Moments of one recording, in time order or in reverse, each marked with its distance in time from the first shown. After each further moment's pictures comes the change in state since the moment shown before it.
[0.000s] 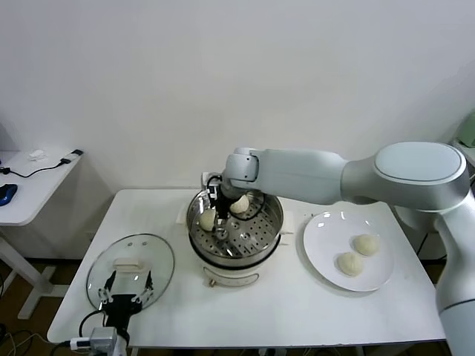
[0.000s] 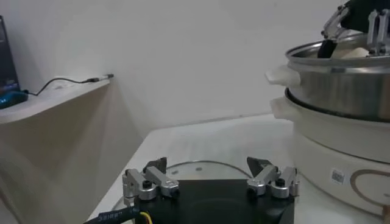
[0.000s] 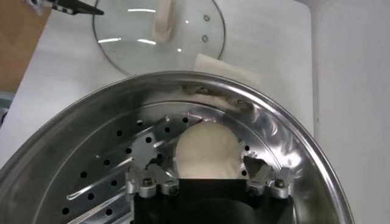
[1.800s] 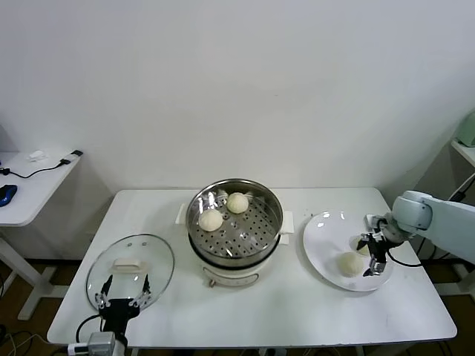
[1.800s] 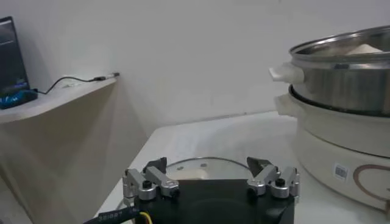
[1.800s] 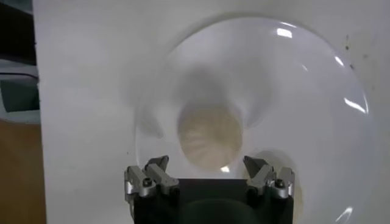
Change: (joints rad) left arm 0.020 -0.020 -0.012 -0.005 0.014 -0.009 -0.007; right arm -0.252 -0.800 0.075 0.128 -0.464 0.156 -0.170
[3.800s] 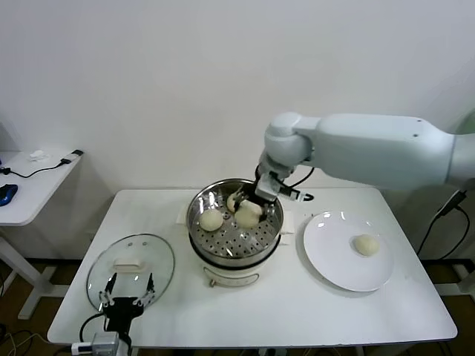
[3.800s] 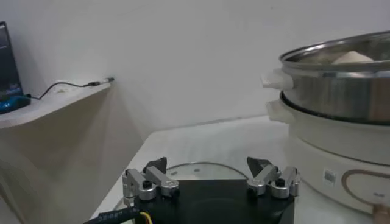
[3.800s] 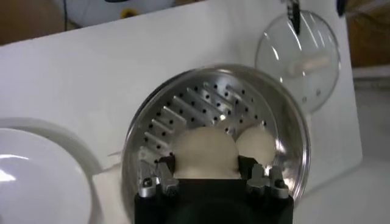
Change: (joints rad) left arm 0.008 -0.001 0.019 -0.017 0.015 -0.001 -0.001; right arm 0.438 0.556 -0.045 0.257 -0.283 0.591 -0.102
